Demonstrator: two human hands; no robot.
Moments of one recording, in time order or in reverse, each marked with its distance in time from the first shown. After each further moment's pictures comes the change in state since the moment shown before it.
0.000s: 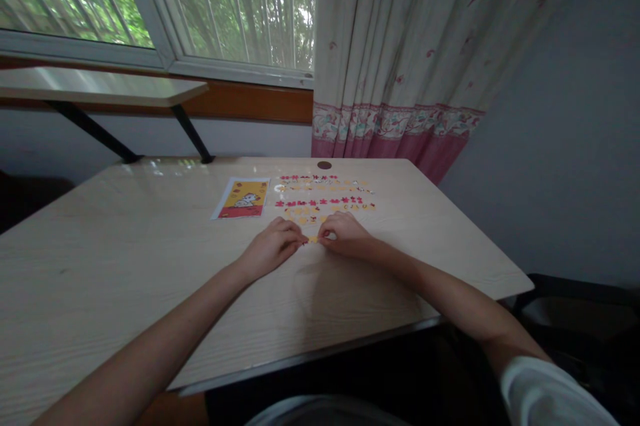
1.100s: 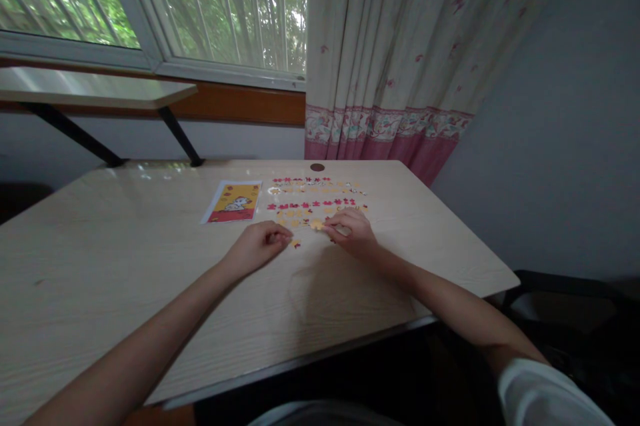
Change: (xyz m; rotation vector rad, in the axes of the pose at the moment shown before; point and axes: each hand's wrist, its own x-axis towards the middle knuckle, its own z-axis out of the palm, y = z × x) left_hand 0.001 -0.006 -0.005 -0.306 0.097 -0.329; right_hand -0.023 0.007 -0.003 0.072 0.523 0.043
